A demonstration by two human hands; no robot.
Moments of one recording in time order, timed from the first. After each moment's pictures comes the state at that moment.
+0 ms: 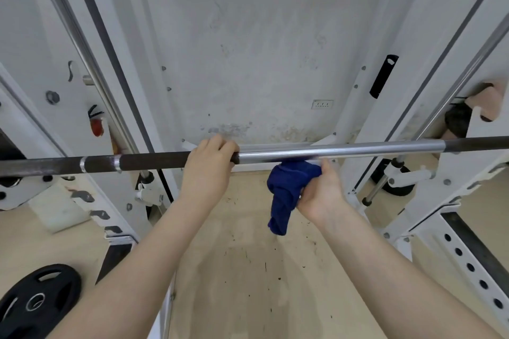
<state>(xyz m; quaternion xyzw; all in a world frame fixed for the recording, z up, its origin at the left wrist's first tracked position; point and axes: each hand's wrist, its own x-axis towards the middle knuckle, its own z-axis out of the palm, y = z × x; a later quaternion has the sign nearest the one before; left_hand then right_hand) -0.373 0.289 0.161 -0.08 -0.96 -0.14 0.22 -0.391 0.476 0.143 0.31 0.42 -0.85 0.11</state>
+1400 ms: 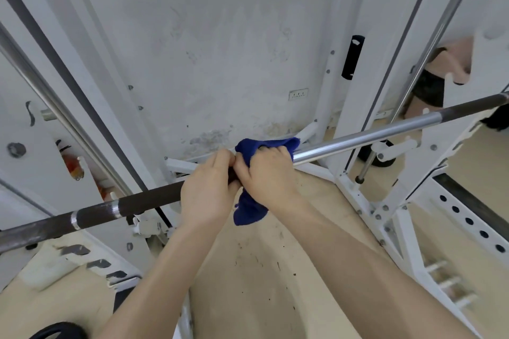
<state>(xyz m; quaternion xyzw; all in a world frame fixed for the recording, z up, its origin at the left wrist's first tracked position) -0.378 0.268 0.177 -0.07 -0.96 -0.24 0.14 -0.409 0.374 0.160 -0.09 0.96 -0.17 -0.22</state>
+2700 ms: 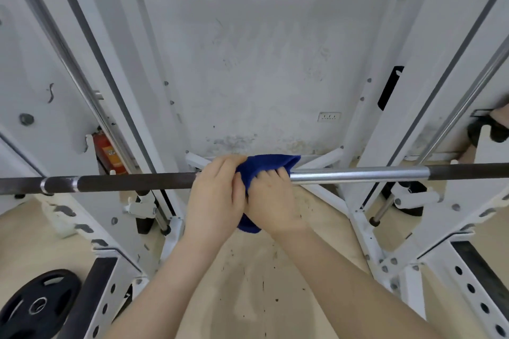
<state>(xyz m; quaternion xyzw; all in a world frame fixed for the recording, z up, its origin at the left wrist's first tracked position) -0.363 0.392 0.181 -0.03 -0.91 -0.31 0.29 -0.421 0.487 0.144 -0.25 0.92 -0.12 -0.27</state>
